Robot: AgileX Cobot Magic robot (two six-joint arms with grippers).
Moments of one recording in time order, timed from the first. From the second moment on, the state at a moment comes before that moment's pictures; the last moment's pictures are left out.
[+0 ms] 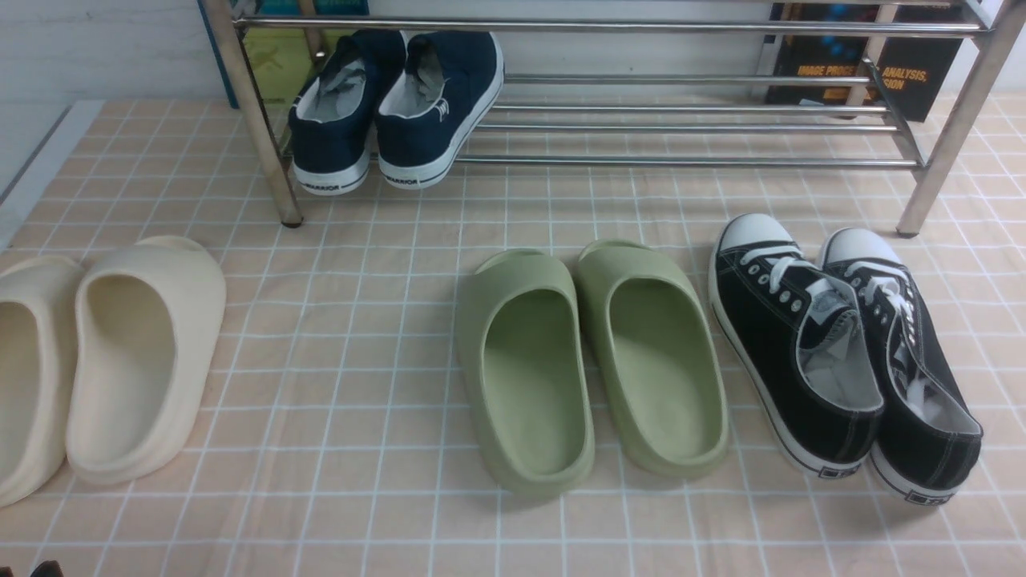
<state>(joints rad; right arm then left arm) 0.01 -0.01 0.01 0.02 0.38 0.14 0.04 -0.01 0.02 0.07 0.37 -0.09</state>
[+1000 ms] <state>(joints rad) 0.01 0.00 -0.10 0.84 0.32 -0.02 0.04 -0.01 0.02 0.07 0.37 -0.09</state>
